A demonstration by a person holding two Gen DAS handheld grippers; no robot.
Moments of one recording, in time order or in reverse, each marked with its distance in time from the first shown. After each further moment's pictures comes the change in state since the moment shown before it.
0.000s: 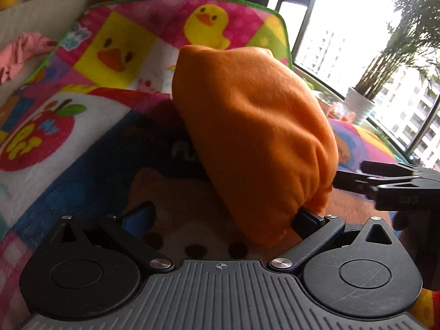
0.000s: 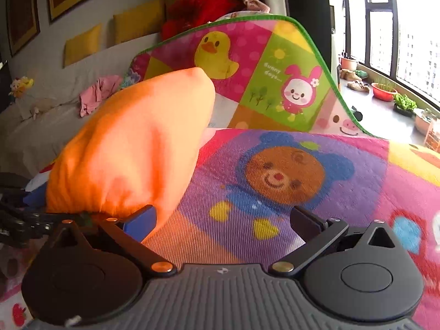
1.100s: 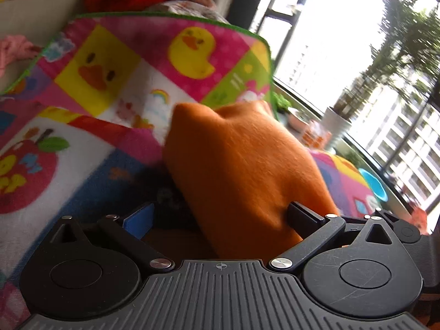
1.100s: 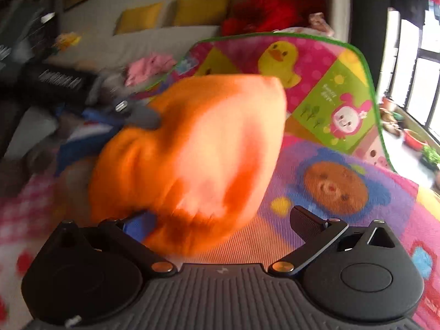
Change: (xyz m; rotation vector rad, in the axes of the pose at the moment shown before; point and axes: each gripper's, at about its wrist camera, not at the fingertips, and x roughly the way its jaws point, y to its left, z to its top) left arm -0.003 0.021 0.041 -0.037 -0.070 -0.103; right arm -0.001 0.059 -0.008 -0.234 -0.043 0.064
